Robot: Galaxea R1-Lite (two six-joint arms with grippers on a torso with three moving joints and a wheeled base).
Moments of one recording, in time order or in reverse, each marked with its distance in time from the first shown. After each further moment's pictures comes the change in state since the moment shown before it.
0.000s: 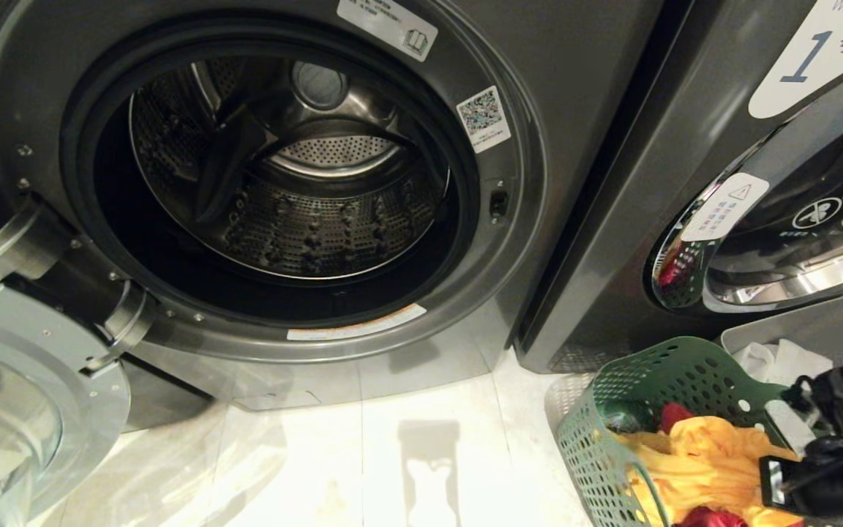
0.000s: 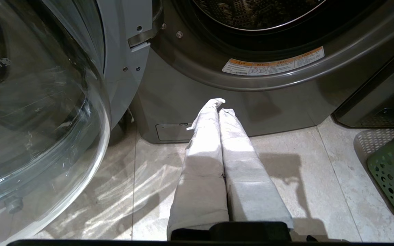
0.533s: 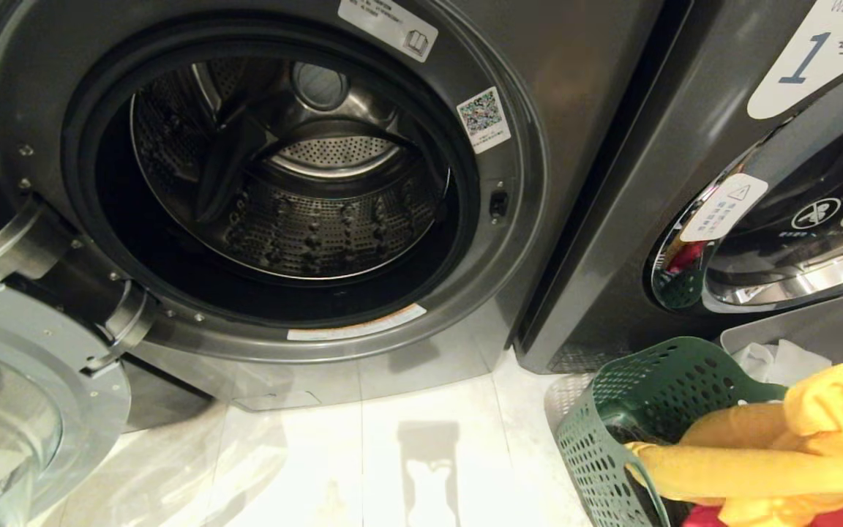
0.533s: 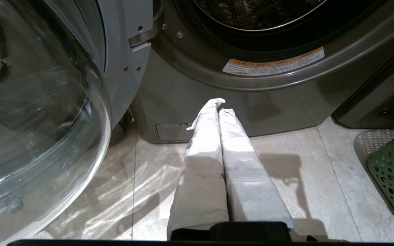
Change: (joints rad) left arm 0.000 0.000 0.000 0.000 0.000 0.000; right arm 0.000 -0.797 -0.340 0.697 -0.070 -0.220
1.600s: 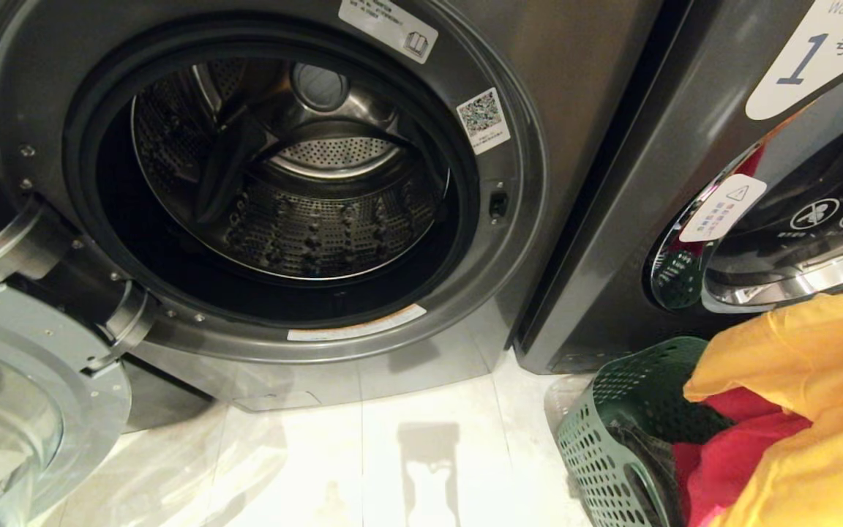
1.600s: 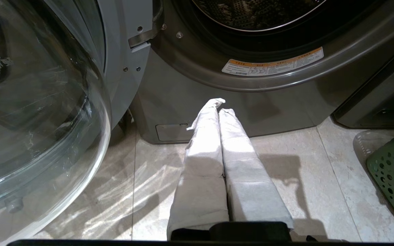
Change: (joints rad) left arm 0.000 0.000 0.000 0.000 0.000 0.000; right arm 0.224 -0.044 -0.624 0.286 -0.037 -0.218
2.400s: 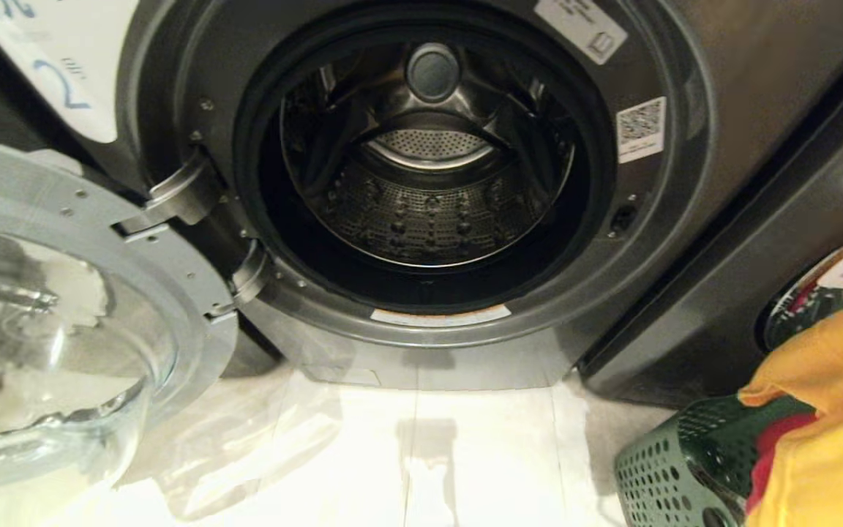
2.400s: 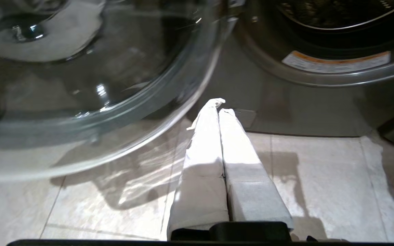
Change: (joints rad) left arm 0.001 0.000 0.000 0.000 0.000 0.000; right arm 0.060 0.041 -0.014 -0.005 -0.061 -0.001
